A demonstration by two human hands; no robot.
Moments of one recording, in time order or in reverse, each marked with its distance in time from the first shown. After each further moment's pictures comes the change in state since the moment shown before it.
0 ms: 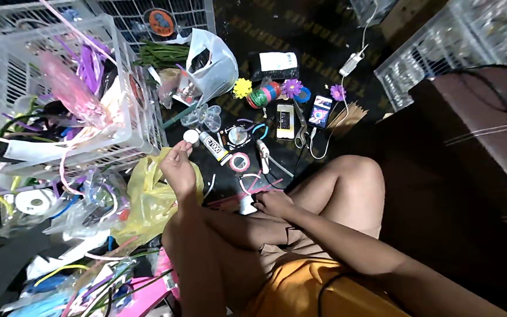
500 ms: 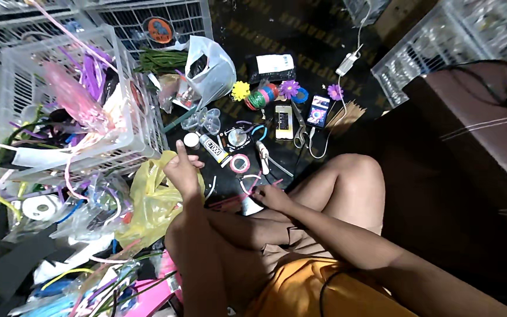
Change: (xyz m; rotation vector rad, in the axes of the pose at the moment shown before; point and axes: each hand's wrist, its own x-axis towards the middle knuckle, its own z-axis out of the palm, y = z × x) left_hand -0.005 0.013 0.013 -0.024 0.114 -0.156; right_hand 0.011 0.002 -0.009 0.368 0.177 0.057
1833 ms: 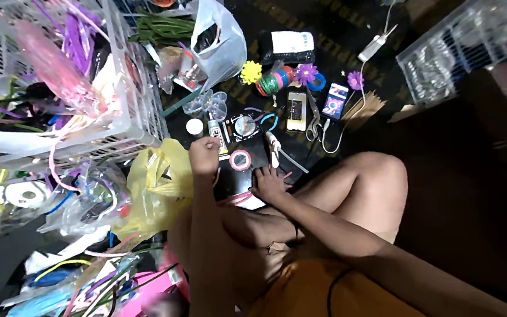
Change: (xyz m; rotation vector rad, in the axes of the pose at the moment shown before) left_hand 0.030 -0.026 0.019 0.474 -0.475 -0.048; right_hand 0.042 -0.029 0.020 -0.289 0.085 0.176
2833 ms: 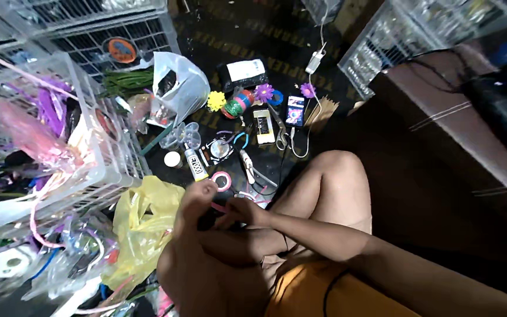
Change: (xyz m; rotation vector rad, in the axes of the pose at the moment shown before) left_hand -0.076 0.025 -0.024 0.555 -0.333 0.701; right_hand -0.028 0.004 0.009 0.589 0.065 -0.524
